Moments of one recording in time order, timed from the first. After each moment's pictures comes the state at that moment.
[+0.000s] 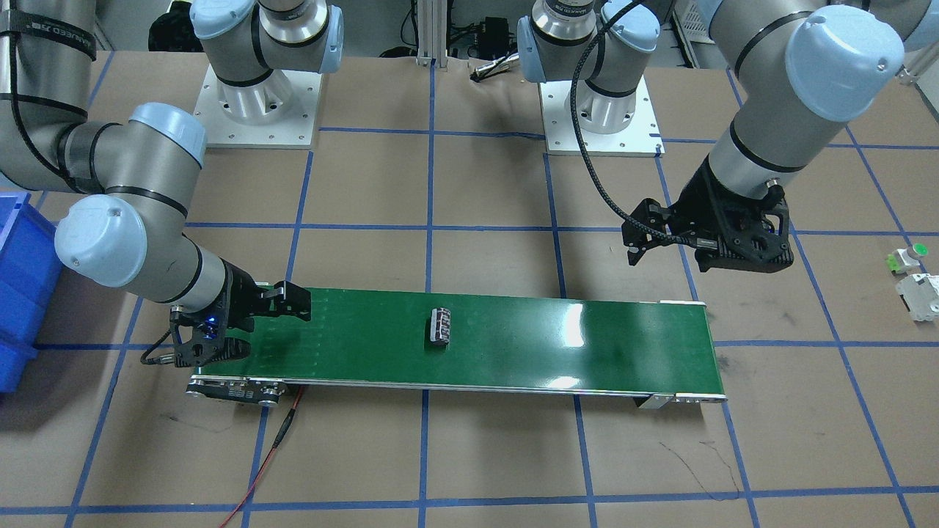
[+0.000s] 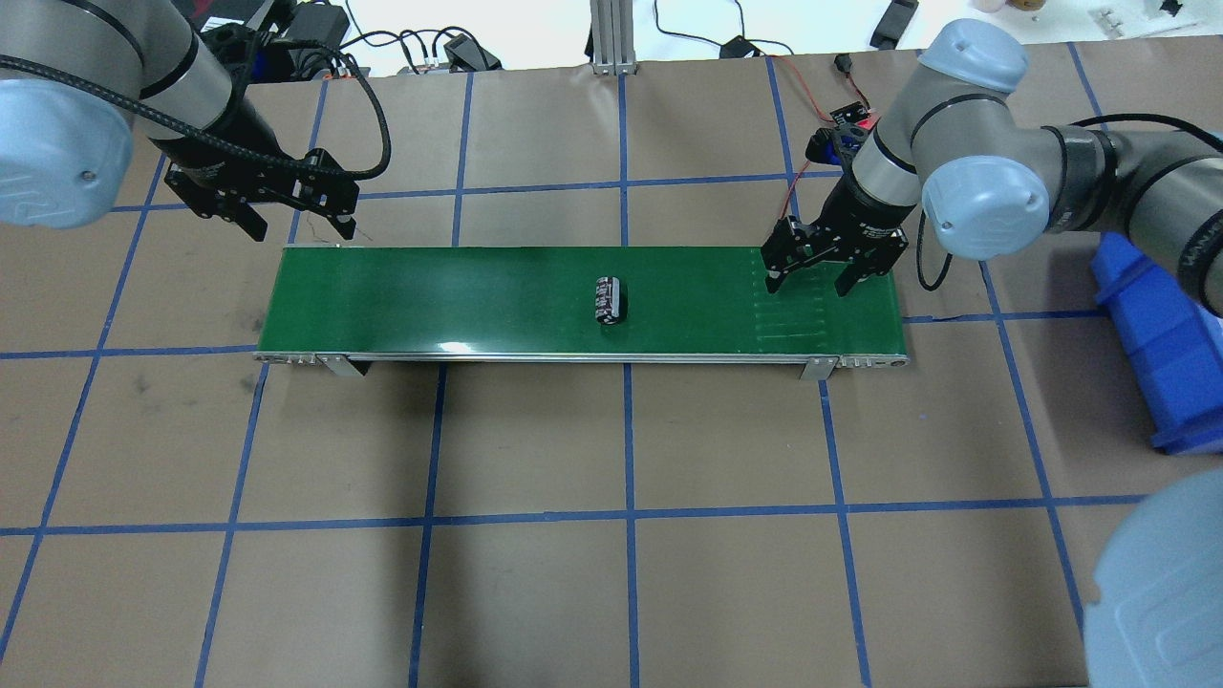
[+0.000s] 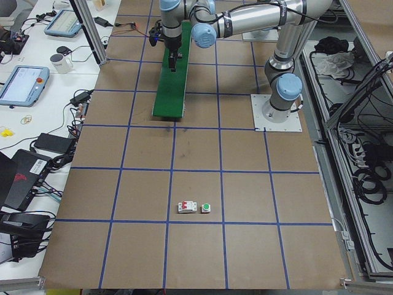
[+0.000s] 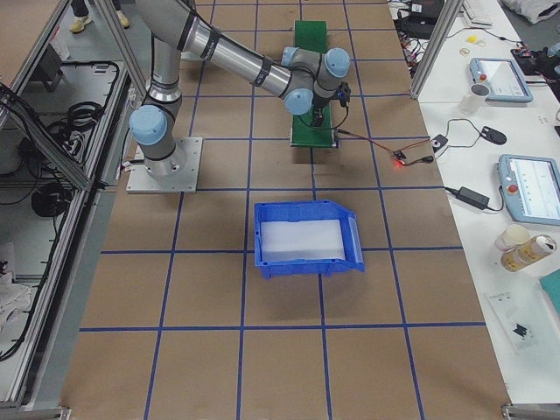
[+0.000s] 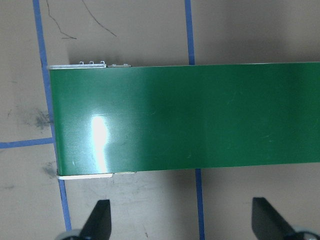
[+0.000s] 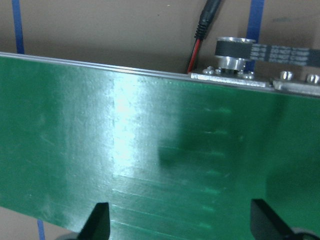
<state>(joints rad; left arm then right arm) -1.44 -1.67 -1.64 -1.40 1.52 0.20 1.48 -1.23 1.76 -1.94 -1.31 -0.19</state>
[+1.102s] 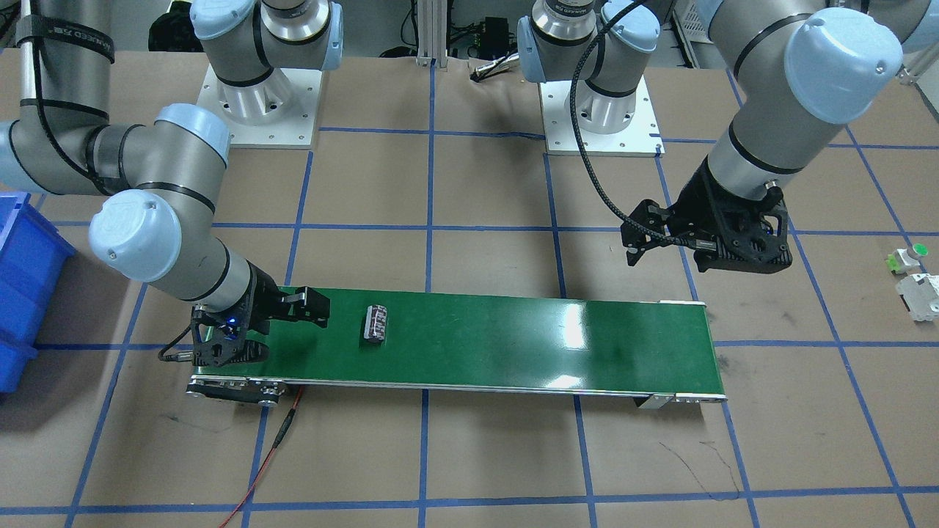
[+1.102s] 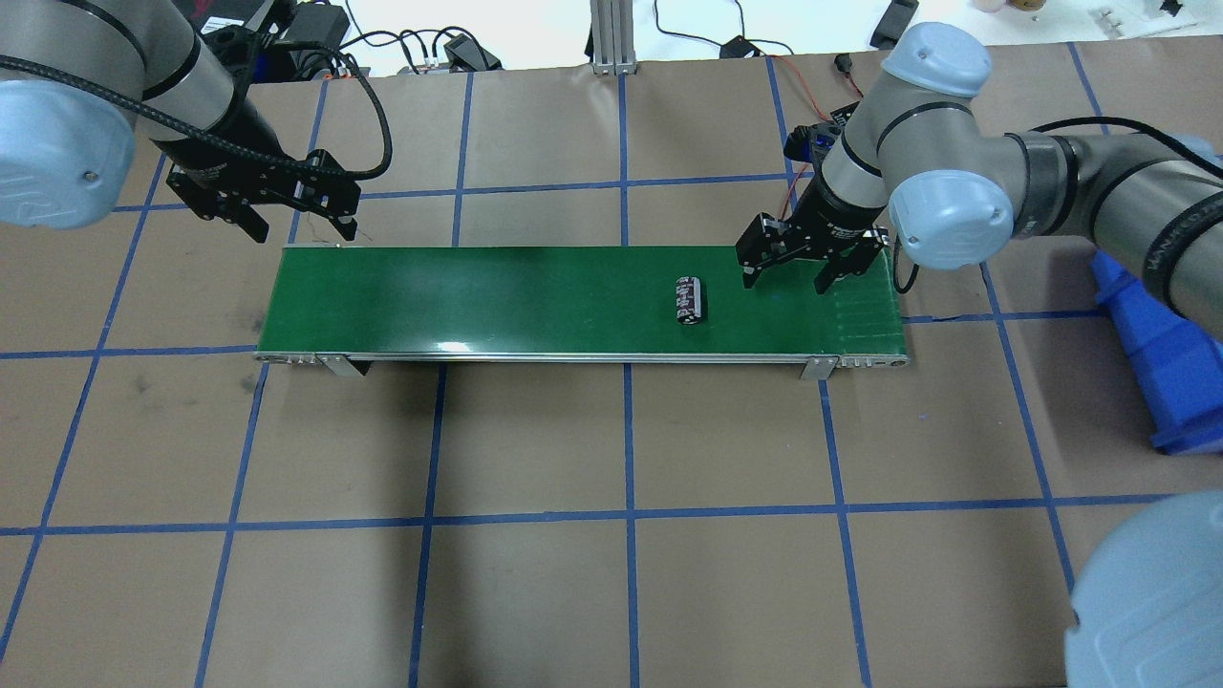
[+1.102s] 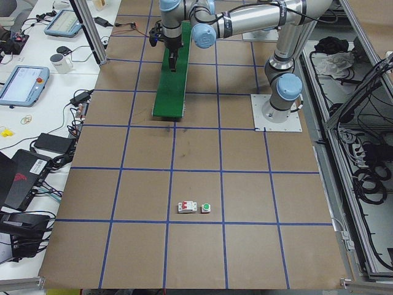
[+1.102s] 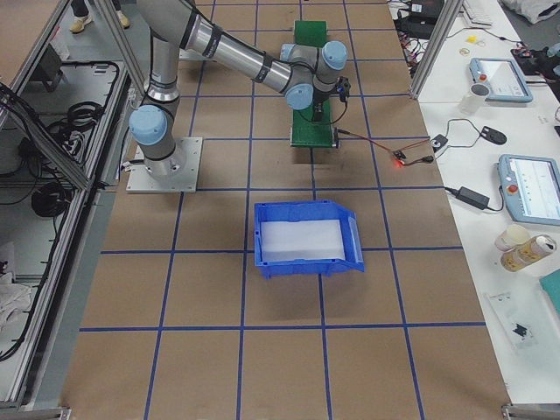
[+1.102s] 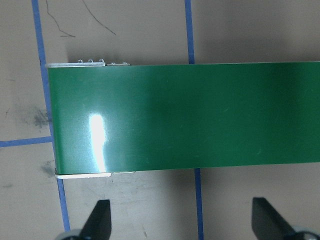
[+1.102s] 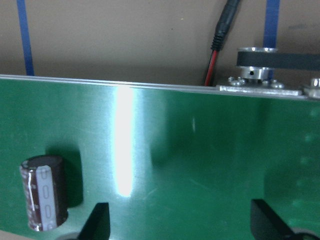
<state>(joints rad) -1.44 -1.67 -1.64 -1.40 1.52 0.19 1.54 -1.23 1.76 -2.00 -1.32 -0.05</state>
